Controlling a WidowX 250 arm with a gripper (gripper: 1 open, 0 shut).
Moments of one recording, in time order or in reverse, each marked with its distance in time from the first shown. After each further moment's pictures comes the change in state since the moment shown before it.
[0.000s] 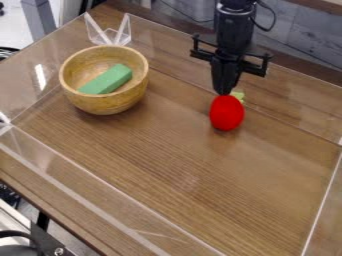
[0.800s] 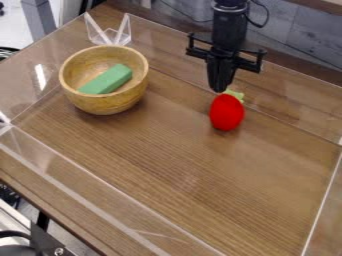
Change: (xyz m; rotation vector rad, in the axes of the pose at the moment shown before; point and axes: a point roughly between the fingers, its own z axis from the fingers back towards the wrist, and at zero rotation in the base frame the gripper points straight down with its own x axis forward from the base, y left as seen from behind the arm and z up) arm 0.004 0.008 -0.002 -0.013 0.014 0.021
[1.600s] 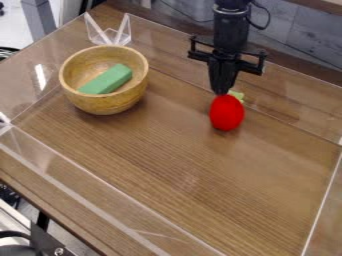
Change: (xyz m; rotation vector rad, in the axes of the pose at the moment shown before) arm 0.002 -0.002 -0.002 -0.018 0.015 -0.005
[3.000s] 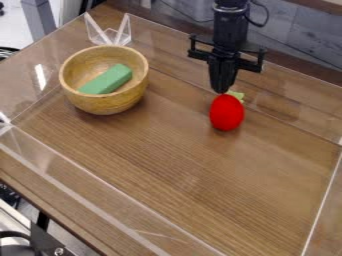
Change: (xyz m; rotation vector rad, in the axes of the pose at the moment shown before) arm 0.003 0.001 -0.005 -0.019 0.025 0.005
